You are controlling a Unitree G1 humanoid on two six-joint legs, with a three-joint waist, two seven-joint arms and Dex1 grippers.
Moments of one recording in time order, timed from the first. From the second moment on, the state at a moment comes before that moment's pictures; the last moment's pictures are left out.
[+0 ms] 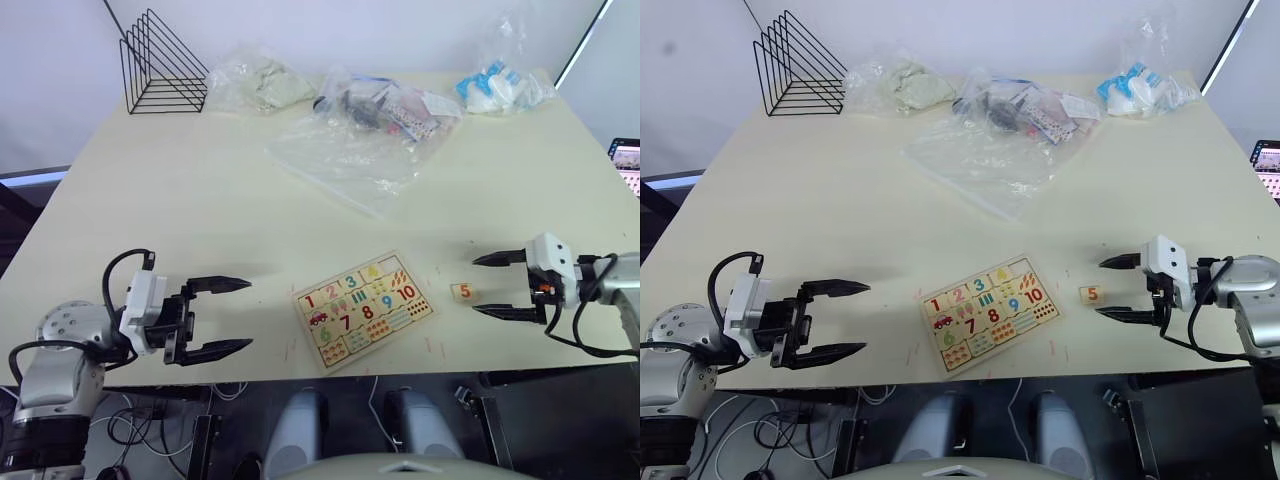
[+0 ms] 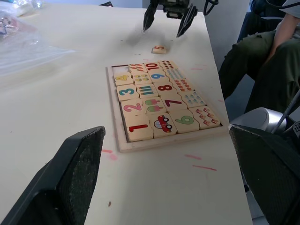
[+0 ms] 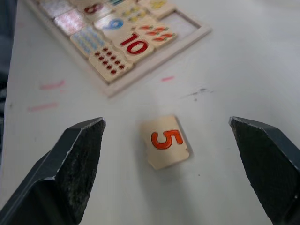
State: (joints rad) left arm 0.04 0.79 0.27 0.01 -0.59 -0.04 -1.57; right arm -0.31 -0.85 0.00 0.24 0.28 -0.01 1.46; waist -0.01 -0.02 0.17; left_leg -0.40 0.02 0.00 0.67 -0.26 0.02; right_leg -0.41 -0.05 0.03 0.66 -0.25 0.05
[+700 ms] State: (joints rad) left arm 0.04 0.79 0.27 0.02 -0.59 -0.06 -1.57; right arm -0.47 -0.81 0.12 0.51 0.16 -0.21 1.54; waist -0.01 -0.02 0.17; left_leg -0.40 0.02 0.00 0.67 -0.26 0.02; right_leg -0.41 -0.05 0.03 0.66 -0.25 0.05
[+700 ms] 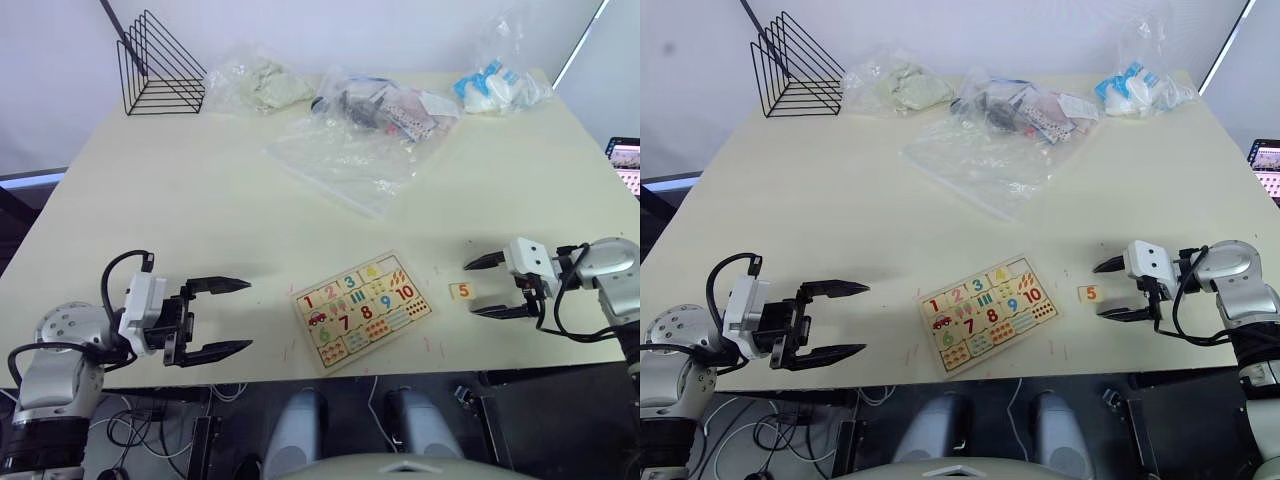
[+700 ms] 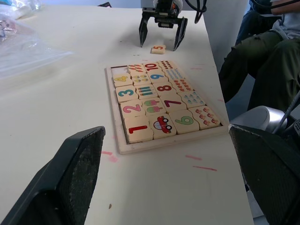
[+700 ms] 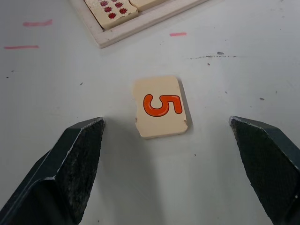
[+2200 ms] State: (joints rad) left arm 0.12 0.73 0.28 -0.05 -0.63 -0.04 -1.48; right arm -0.74 -0.80 0.32 0.12 0.07 0.27 1.52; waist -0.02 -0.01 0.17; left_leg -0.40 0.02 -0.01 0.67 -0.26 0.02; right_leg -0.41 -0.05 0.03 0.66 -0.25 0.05
